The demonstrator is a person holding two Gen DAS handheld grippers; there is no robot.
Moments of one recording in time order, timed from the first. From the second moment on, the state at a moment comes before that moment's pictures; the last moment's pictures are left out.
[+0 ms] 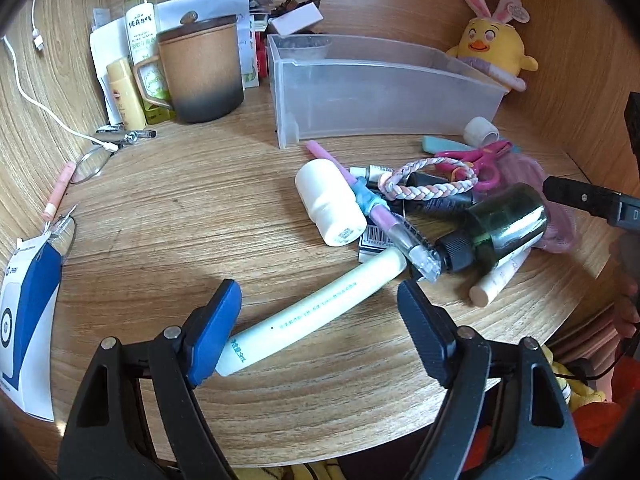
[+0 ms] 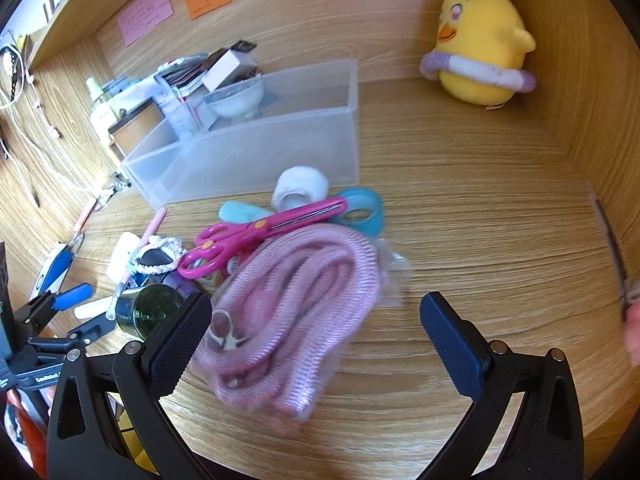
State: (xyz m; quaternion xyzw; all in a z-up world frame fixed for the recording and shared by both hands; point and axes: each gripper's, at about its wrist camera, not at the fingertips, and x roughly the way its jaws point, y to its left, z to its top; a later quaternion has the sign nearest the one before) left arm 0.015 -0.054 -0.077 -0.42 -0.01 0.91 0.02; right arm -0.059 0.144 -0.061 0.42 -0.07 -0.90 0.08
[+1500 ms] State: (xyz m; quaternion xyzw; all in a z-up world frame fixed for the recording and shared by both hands) left arm 0.026 -0.064 -0.012 -0.34 -0.05 0.94 0.02; right arm -0.065 0.157 -0.070 0.43 -0.02 -0.90 0.05
